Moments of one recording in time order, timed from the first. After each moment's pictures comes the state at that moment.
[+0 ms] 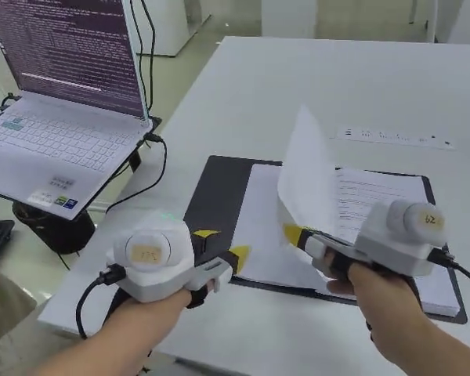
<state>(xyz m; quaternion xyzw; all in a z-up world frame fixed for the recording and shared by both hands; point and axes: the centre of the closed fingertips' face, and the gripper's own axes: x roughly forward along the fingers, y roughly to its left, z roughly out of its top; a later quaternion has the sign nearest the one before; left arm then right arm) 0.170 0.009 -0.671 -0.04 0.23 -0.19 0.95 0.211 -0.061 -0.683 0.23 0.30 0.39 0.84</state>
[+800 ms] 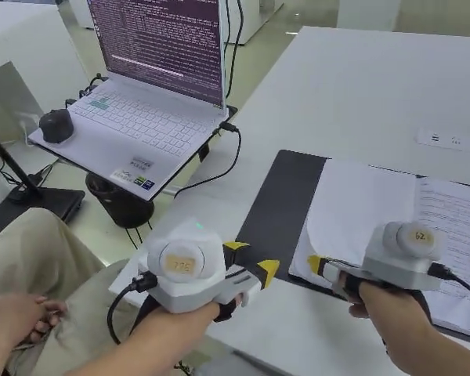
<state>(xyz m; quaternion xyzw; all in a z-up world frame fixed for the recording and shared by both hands) 0.143 0.053 -0.689 -0.04 0.25 -0.15 0.95 0.203 -0.001 -0.772 0.15 0.40 0.40 0.81</state>
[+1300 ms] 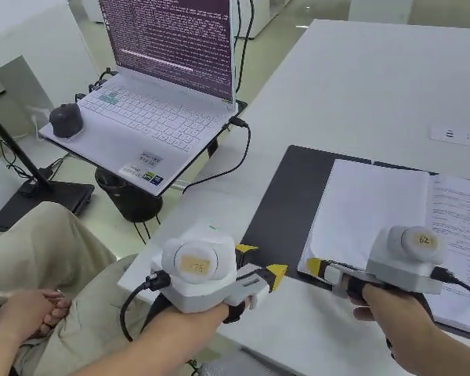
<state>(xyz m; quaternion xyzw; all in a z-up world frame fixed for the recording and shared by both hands) 0.143 0.050 -0.704 -0.03 0.28 -0.16 0.95 0.193 0.004 -0.776 0.19 0.41 0.42 0.79</state>
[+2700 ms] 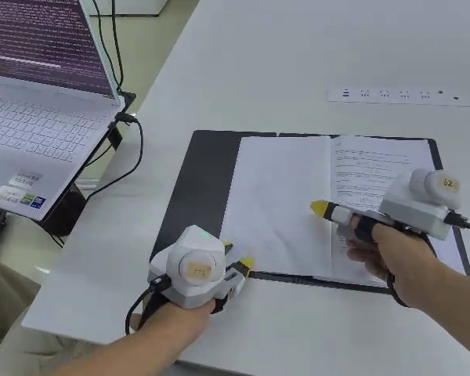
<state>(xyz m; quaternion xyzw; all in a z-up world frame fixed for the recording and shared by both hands) 0.209 -0.020 -0.787 0.06 0.31 -0.20 0.93 0.288 -0.122 -0.747 0.32 0.36 0.31 0.82</state>
